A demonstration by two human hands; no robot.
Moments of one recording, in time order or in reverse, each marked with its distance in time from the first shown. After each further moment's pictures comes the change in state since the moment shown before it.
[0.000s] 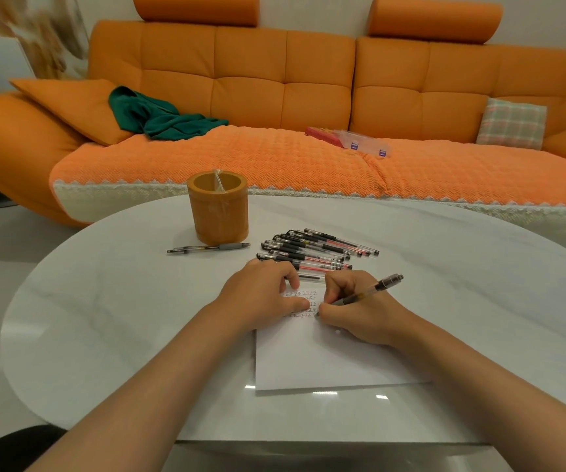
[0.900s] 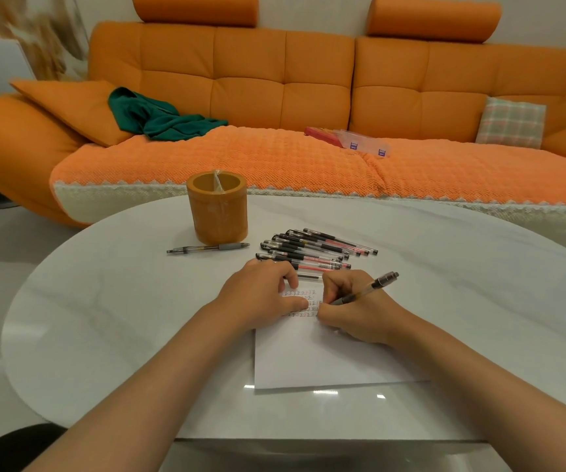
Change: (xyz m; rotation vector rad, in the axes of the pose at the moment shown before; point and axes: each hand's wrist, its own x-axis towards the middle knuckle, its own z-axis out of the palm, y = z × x) left_hand -0.001 0.003 -0.001 0.001 -0.008 0.000; right_hand -0.002 -0.003 0.001 0.034 -0.035 0.006
